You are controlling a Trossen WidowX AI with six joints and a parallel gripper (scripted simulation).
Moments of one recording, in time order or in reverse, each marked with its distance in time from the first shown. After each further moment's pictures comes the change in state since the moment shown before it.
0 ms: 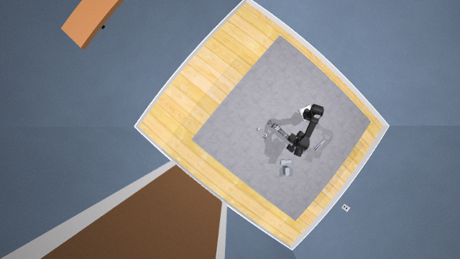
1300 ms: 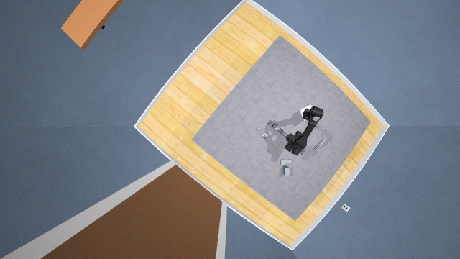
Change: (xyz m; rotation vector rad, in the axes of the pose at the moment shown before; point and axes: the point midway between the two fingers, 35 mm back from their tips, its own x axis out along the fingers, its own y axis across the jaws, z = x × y) arm 0.040 0.002 0.001 0.007 -0.007 0.013
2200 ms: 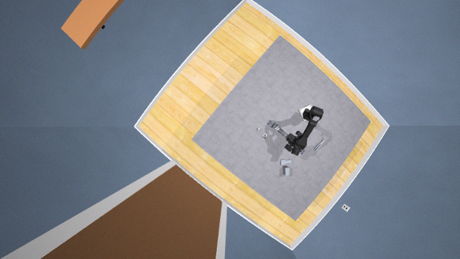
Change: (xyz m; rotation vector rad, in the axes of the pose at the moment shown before) arm 0.000 0.000 0.000 -0.001 0.000 -0.002
